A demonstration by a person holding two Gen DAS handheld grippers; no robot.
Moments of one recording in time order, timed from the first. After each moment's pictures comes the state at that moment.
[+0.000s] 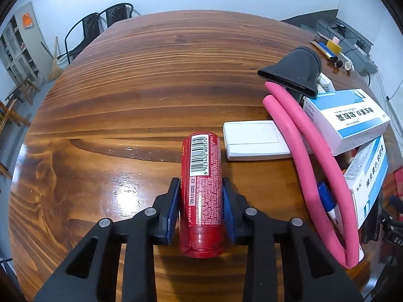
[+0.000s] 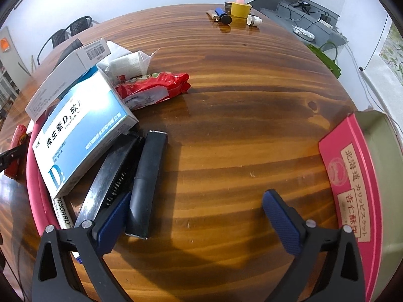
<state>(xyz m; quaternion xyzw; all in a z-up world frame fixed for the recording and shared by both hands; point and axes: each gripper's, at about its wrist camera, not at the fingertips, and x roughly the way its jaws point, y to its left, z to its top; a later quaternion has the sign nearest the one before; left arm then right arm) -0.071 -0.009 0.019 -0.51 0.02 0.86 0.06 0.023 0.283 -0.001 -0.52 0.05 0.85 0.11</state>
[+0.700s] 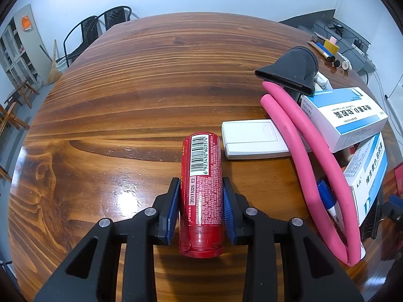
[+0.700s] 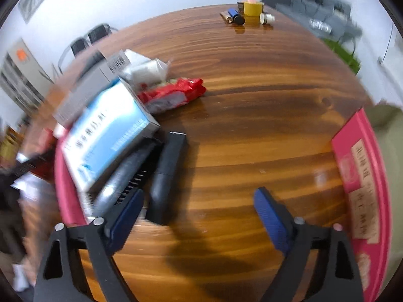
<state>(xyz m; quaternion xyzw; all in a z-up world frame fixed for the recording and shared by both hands) -0.068 -0.013 0.013 -0.50 0.03 0.86 0.06 0.058 0.301 0.019 -0.50 0.14 0.85 0.03</state>
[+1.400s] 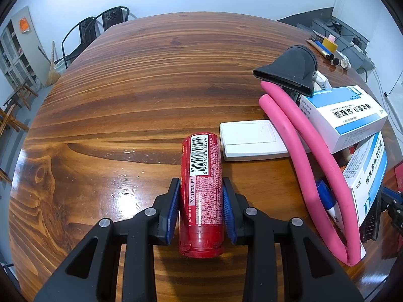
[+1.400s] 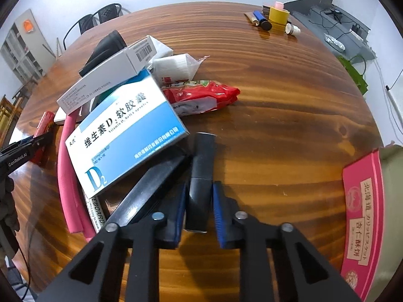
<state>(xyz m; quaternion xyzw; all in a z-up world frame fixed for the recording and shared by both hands) -0.074 -0.011 0.011 -0.50 0.03 0.86 0.07 0.009 0.267 0.010 -0.54 0.04 0.84 0.02</state>
